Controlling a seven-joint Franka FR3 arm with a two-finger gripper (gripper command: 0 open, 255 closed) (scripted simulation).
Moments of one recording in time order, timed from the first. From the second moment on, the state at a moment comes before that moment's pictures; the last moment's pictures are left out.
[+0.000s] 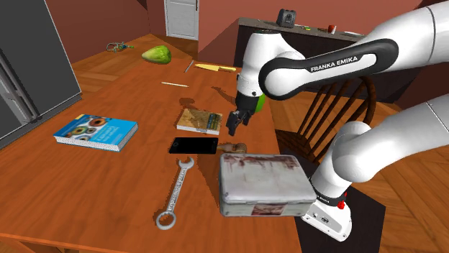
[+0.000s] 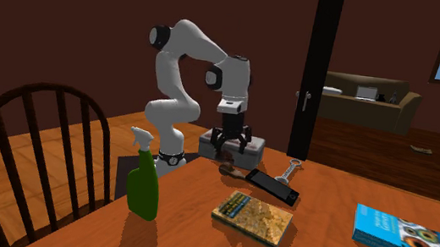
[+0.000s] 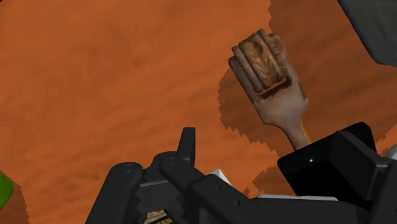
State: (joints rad) arm 0.16 -0.60 0.23 -2.66 0.15 2.13 0.19
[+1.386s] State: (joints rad) arm 0.18 -0.38 0.32 -2.73 0.16 2.46 0.22
